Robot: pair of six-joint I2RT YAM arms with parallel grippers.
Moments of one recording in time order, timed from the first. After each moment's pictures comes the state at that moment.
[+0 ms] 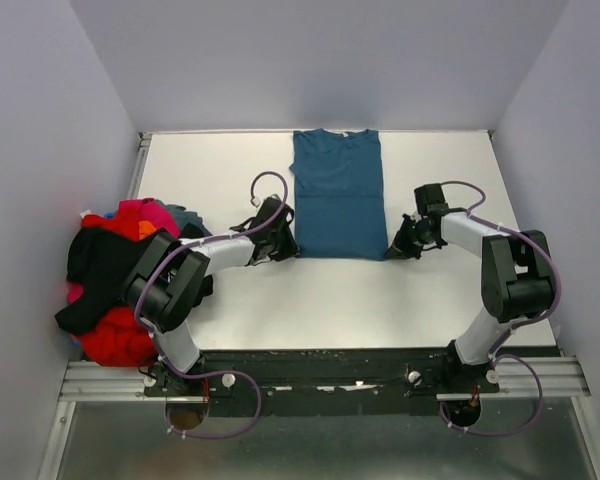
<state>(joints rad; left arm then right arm) -0.57 1.73 0.91 -0.04 0.03 -0.85 0.14 1.71 0.95 -0.42 -0.27 0.63</state>
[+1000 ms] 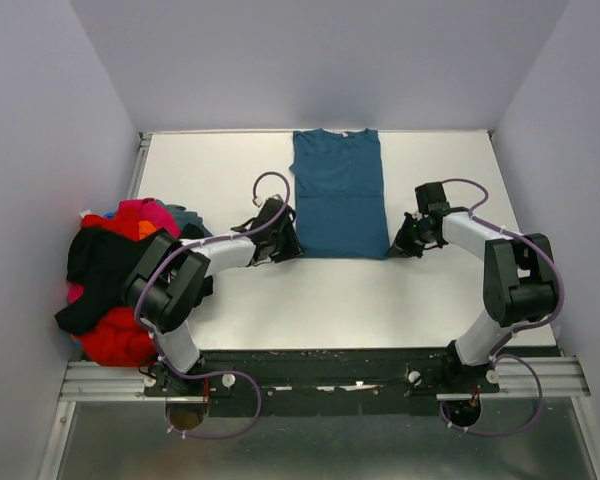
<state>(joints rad) -0.58 1.72 0.90 -0.04 0.02 -0.82 0.14 1.68 0.96 -0.44 -0.24 0.63</state>
